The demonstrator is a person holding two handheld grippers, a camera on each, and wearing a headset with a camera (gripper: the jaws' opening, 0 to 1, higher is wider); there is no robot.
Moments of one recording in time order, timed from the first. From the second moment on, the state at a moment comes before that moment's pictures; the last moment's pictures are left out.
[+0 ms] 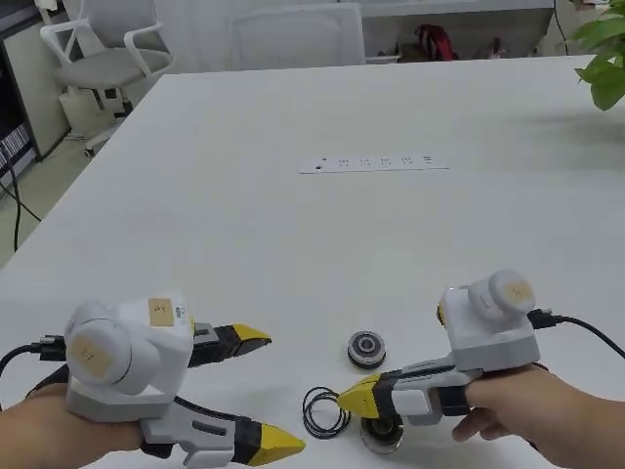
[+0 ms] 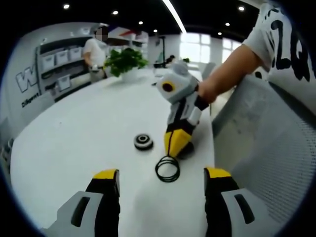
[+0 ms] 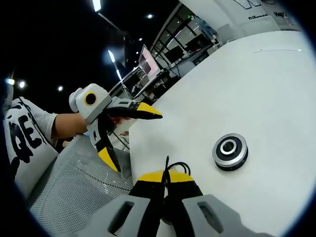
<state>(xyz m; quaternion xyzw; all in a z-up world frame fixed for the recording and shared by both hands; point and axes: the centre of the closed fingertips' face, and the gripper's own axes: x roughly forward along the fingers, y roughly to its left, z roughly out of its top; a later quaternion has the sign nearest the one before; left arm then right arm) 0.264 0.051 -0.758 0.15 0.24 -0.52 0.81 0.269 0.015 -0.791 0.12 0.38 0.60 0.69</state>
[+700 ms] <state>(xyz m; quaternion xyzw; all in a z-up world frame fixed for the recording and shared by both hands) 0.260 0.050 -0.763 0.16 0.25 -0.52 0.80 0.277 0.007 -0.786 0.08 0.36 0.60 0.71</state>
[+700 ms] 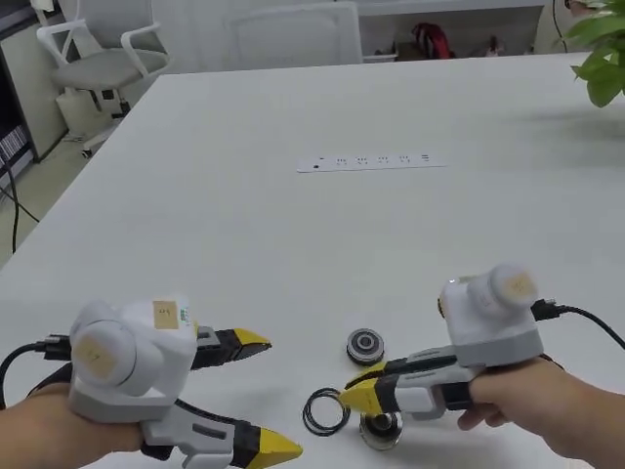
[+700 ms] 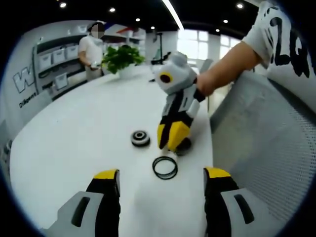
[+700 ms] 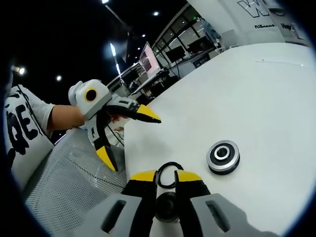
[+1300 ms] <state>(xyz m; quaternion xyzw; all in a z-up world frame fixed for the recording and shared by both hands) 0.282 0.044 -0.759 0.15 0.26 -0.52 0.80 0.323 -0.023 -0.767 0.10 0.31 0.55 0.77</state>
